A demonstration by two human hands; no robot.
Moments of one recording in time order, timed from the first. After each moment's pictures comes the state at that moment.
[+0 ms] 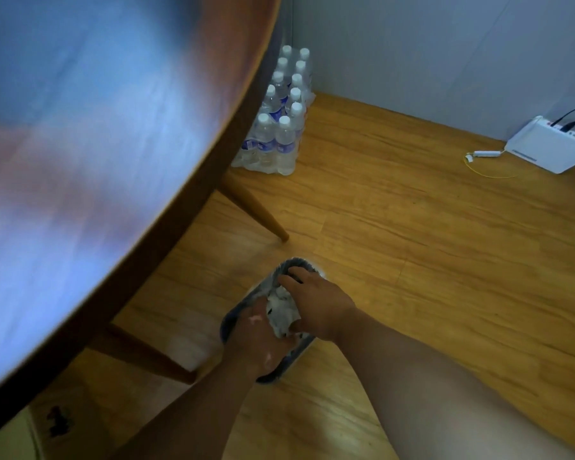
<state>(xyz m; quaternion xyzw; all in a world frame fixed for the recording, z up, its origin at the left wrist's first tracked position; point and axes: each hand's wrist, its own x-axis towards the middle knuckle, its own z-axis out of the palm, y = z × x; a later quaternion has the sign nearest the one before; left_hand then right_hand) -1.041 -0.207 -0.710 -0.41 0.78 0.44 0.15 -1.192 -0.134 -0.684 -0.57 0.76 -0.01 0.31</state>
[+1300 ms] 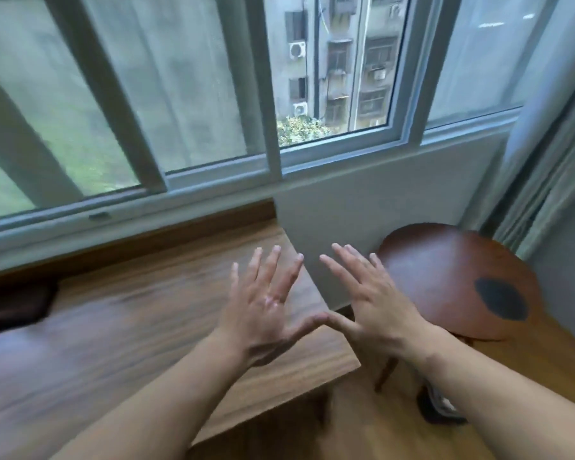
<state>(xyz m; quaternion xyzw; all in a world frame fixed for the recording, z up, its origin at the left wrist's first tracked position) -0.428 -0.042 0.067 -0.58 0.81 0.03 -0.06 -0.654 -0.055 0.043 -0.84 0.50 -0.17 0.06</state>
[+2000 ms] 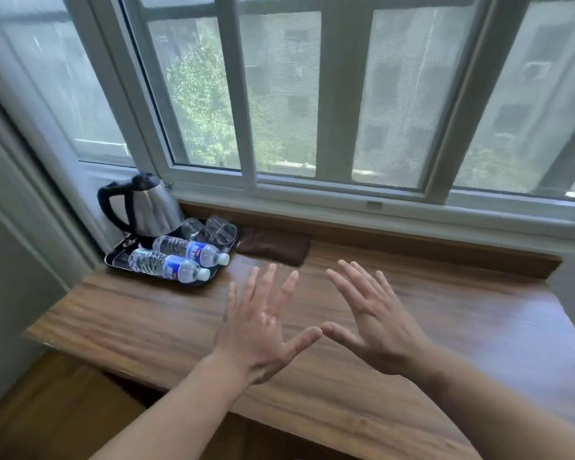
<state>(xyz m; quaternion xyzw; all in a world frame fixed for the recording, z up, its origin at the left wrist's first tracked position) -0.034 0.128 0.067 -0.82 0.57 0.02 -0.07 -0.214 -0.023 0.061 -0.96 0.24 -0.10 0.11</state>
